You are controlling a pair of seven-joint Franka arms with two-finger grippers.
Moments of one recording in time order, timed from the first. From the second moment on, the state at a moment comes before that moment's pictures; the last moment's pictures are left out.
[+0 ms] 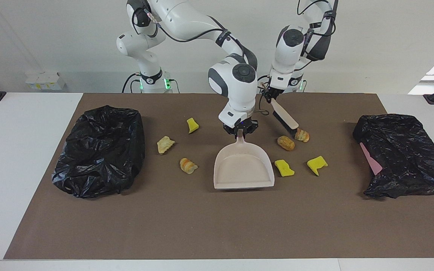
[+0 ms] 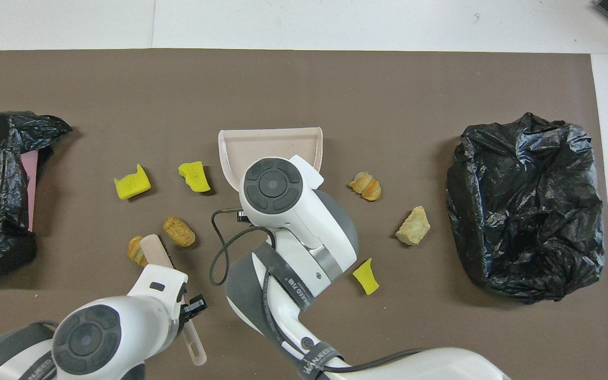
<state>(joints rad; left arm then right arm) -0.46 -0.46 -0.05 -2.61 -0.06 2.06 -0.89 0.66 0.43 0.01 -1.56 0.06 2.01 0.60</state>
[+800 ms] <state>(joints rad) -0.10 -0.45 -0.06 -2.61 -0.07 1.97 -0.55 0.56 0.29 0.01 -1.66 -0.11 1.88 -0.34</state>
